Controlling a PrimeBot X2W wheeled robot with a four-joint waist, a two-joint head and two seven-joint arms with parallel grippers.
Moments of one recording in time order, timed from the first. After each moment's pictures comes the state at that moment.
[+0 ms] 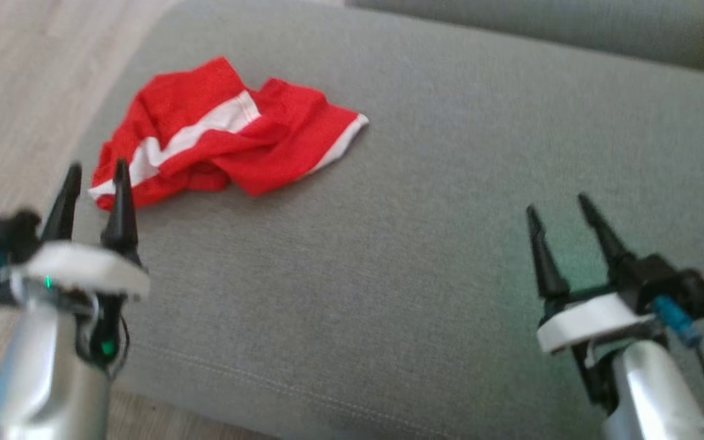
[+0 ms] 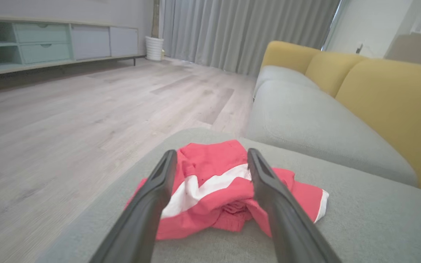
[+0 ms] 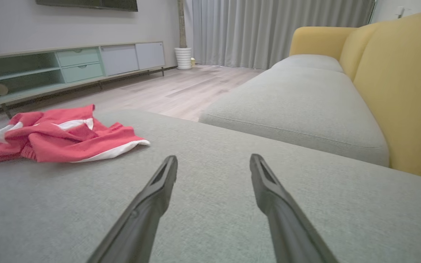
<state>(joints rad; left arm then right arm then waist) -0.32 0.17 -0.02 0.40 -0.35 -0.12 -0.22 -0.13 -0.05 0.07 0.20 -0.01 0.13 -0.15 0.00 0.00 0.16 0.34</state>
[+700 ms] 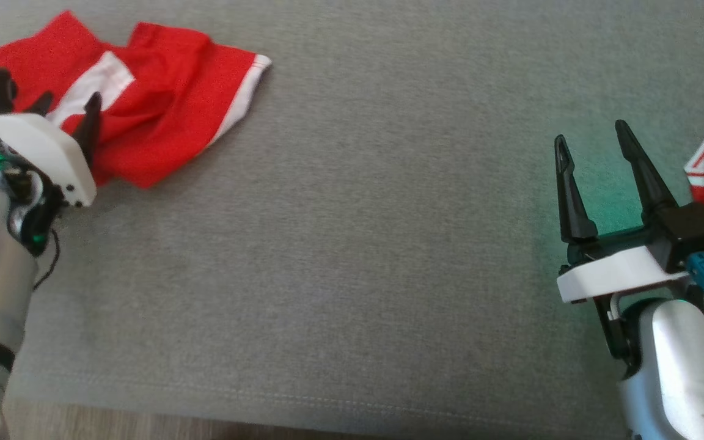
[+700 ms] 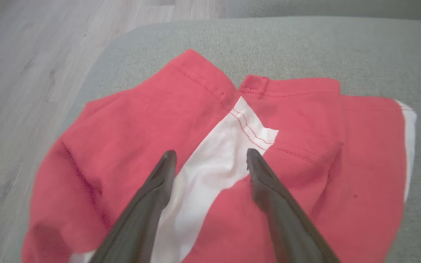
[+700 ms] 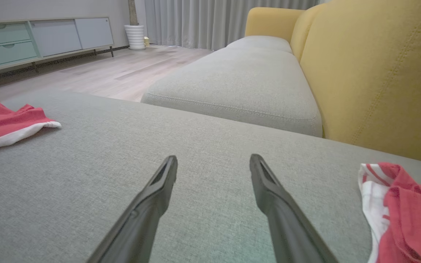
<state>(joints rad) -0.82 0.40 -0.45 0.89 -0.54 -0.13 0.02 -0.20 -0.05 0.03 0.01 -0.09 0.13 -0.06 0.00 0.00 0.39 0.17</state>
